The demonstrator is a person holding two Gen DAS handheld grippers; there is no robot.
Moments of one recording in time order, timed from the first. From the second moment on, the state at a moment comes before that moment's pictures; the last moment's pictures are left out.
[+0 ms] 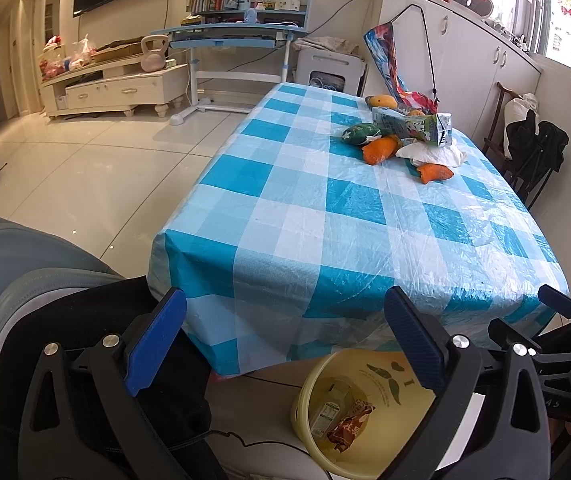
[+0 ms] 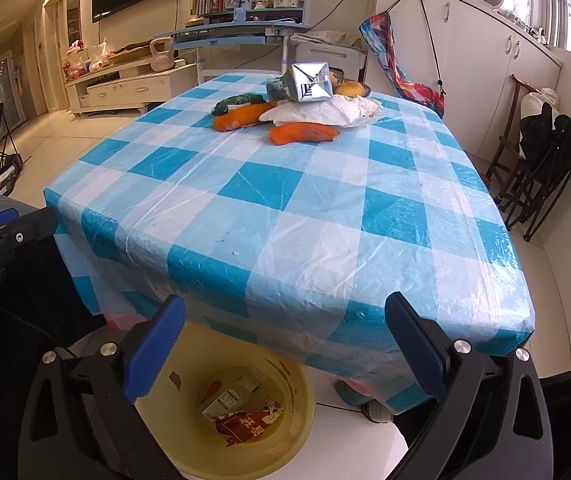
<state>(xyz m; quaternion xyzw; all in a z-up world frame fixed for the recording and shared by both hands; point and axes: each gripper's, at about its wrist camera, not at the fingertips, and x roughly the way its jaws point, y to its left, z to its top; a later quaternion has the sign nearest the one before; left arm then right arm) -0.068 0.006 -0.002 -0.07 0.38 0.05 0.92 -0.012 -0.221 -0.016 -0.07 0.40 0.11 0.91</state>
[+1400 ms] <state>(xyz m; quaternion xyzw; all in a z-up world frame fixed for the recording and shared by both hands) -0.067 0.008 -0.004 -0.07 0.38 0.05 0.92 -0.013 -0.215 -0.018 -0.08 0.40 0.12 0.91</state>
